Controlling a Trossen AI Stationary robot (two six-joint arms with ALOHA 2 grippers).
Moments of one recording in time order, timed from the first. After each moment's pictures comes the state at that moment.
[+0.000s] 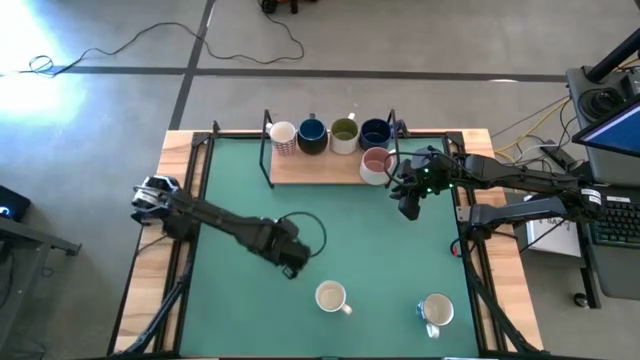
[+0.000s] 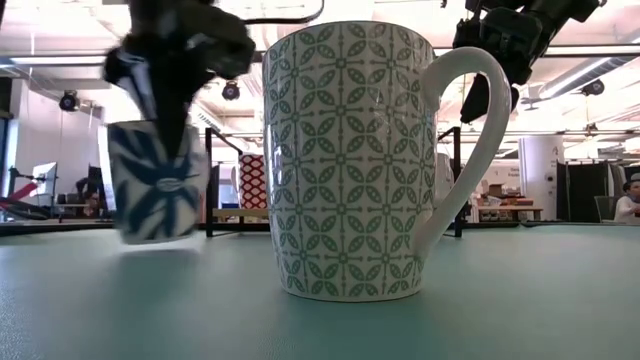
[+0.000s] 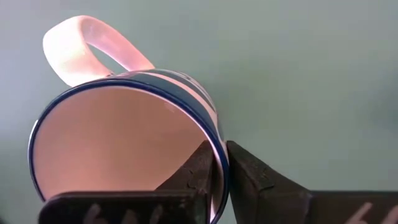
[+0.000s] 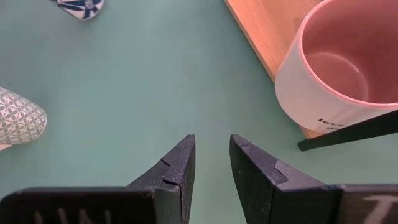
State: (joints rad) left arm -0.32 1.76 1.38 -1.15 -0.14 -1.15; right arm -0.29 1.00 0.84 -0.70 -0.13 0.17
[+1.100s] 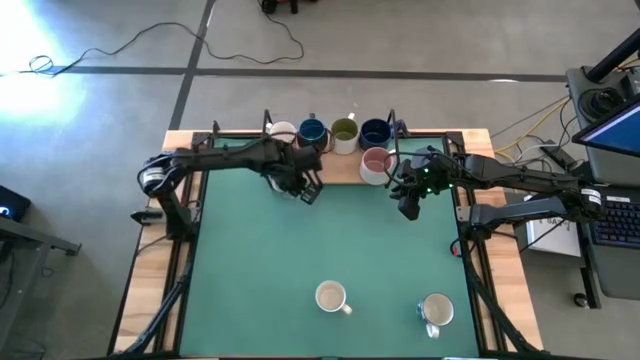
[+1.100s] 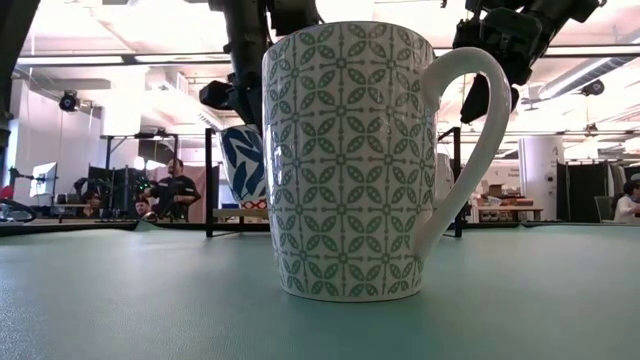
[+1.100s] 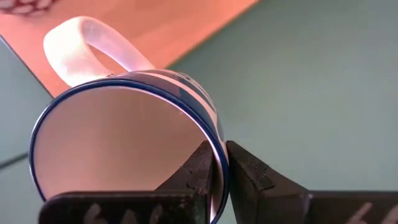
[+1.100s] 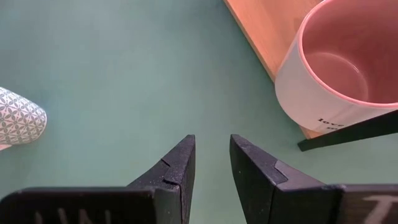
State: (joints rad) left arm 0.22 1.76 1.57 -1.12 -0.11 -0.72; right arm -0.29 1.00 0.84 -0.70 -0.13 0.17
